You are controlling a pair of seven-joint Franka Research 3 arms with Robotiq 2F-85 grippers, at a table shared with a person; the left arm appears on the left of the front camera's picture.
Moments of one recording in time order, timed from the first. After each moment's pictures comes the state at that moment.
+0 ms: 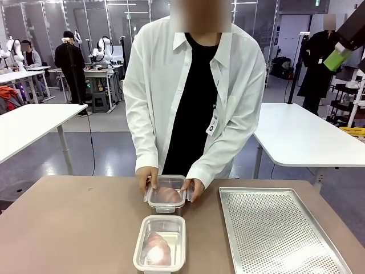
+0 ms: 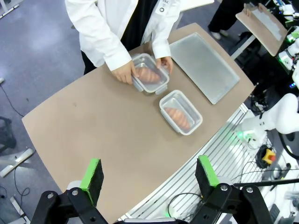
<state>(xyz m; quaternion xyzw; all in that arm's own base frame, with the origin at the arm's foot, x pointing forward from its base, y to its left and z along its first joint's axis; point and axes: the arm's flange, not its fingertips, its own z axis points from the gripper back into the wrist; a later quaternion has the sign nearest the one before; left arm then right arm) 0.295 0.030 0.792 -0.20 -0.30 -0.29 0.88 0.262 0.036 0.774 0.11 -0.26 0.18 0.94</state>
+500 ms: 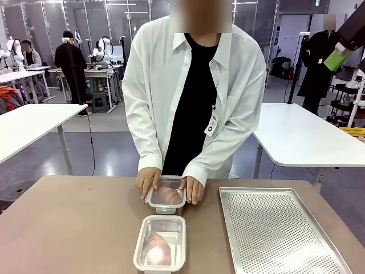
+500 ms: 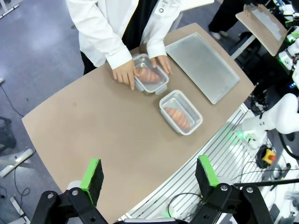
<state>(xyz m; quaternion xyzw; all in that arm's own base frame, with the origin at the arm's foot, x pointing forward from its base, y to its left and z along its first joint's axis) 0.295 0.030 0.792 -0.20 -0.30 -0.29 0.88 0.262 0.035 0.774 0.11 -0.26 0.18 0.94</state>
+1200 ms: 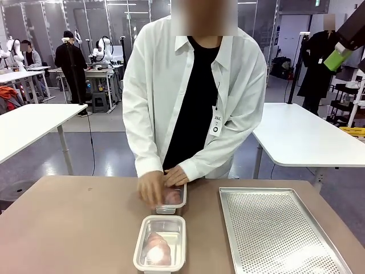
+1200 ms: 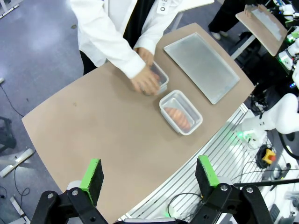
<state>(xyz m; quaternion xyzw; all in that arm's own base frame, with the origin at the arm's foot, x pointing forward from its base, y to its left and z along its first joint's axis) 0.295 0.030 0.792 -0.20 -0.30 -0.29 0.88 0.262 0.035 0.774 0.11 -0.26 0.18 0.94</state>
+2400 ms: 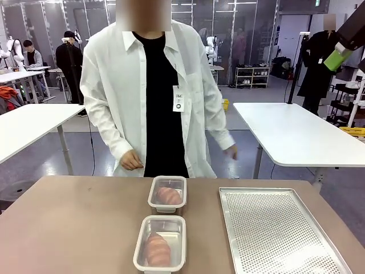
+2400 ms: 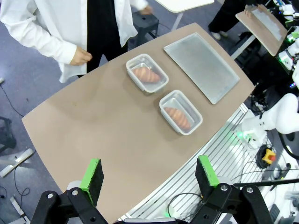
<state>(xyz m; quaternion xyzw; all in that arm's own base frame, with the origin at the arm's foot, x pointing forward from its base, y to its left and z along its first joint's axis) 0.295 0.030 0.792 -0.20 -0.30 -0.29 0.88 0.262 0.035 0.774 0.11 -0.26 0.18 0.94</state>
